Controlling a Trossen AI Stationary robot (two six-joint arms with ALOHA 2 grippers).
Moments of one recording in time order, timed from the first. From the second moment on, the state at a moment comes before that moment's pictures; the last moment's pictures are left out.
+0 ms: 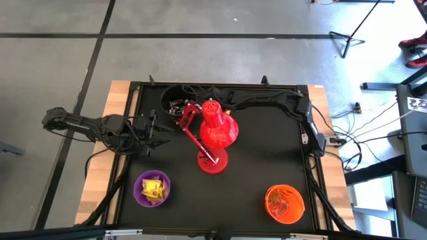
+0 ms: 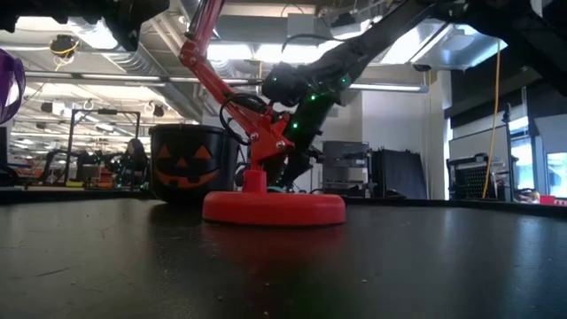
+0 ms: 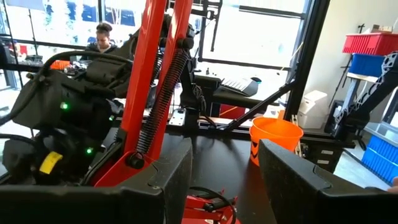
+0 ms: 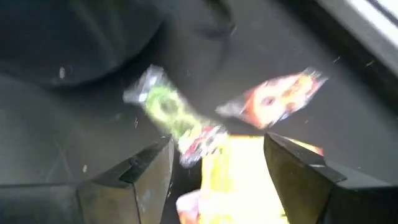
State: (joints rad) left arm -0.17 0.48 0.36 0.15 -0.18 -0.13; right arm -0.33 2.16 1.59 -0.39 0.16 0.22
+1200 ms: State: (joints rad) left arm -0.17 0.48 0.36 0.14 -0.11 -0.15; right arm -0.31 2.35 1.94 -0.66 0.09 0.25
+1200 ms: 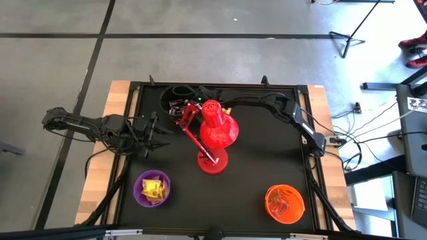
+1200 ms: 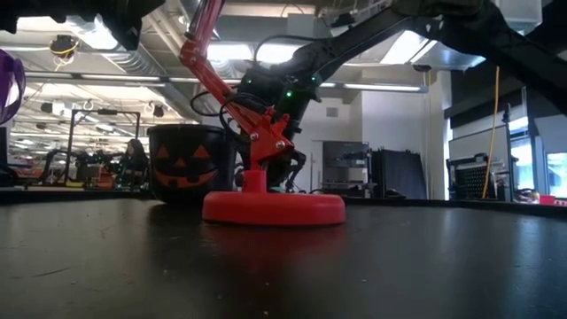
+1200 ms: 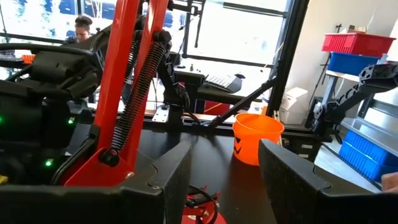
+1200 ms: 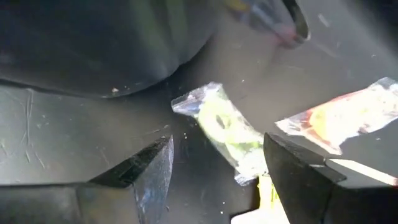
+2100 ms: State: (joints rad) left arm -0.17 0.48 0.36 0.14 -0.08 -0.15; right arm -0.29 2.36 1.95 -0.48 -0.01 0.31
